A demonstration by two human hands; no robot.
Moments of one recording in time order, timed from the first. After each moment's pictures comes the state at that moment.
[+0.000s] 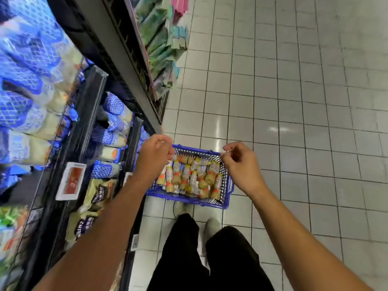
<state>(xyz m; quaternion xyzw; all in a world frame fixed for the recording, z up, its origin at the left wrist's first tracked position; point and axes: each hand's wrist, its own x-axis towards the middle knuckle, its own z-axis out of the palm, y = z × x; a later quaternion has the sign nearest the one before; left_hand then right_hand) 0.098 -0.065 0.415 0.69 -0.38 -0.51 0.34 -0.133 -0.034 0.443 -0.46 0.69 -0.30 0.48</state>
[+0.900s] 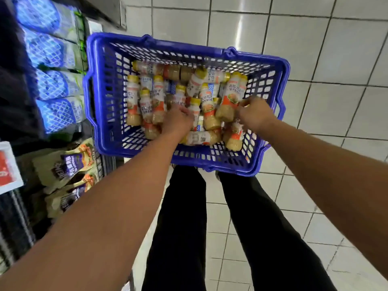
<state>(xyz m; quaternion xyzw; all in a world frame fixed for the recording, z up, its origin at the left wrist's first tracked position) 0.013 -0.058 -0.087 0.78 -0.37 -0.51 -0.06 -0.189 -0.080 -0.047 -0.33 0.75 0.05 0.57</state>
